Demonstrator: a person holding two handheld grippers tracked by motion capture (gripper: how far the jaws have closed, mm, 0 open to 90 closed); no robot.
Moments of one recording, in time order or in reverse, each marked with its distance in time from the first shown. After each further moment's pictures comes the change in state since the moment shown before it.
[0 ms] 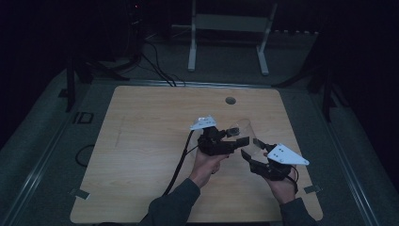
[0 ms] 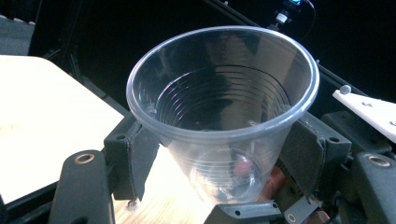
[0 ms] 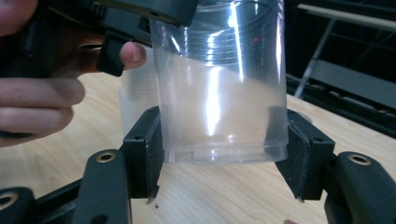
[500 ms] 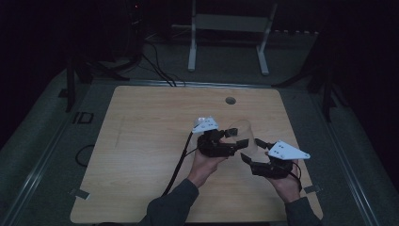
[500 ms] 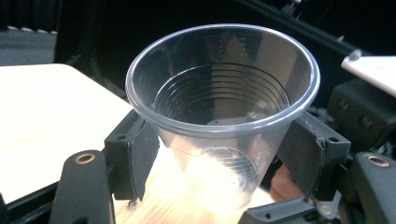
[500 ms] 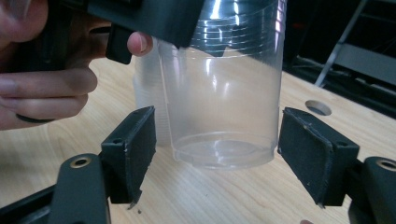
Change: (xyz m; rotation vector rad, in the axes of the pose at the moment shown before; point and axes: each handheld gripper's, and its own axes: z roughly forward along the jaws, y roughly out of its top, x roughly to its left) left arm -0.007 -0.001 -0.001 0.048 0.082 0.114; right arm -0.008 0.007 -0.001 0.075 0.082 0.006
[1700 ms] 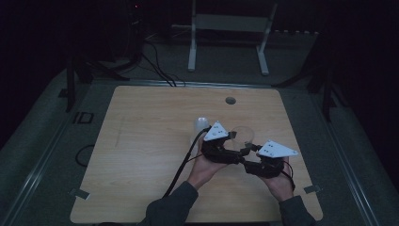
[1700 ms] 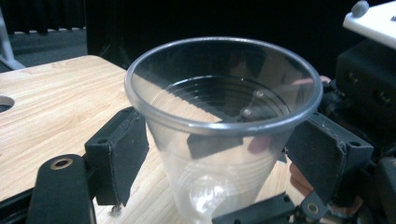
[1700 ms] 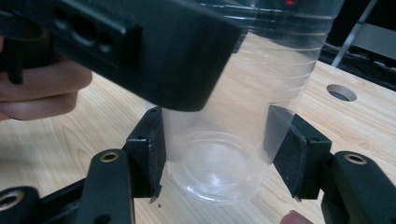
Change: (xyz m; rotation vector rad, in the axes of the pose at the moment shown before) left arm -0.015 -0.005 0.008 0.102 0.106 0.133; right arm 0.006 -0.006 0.022 0.066 0.036 0.017
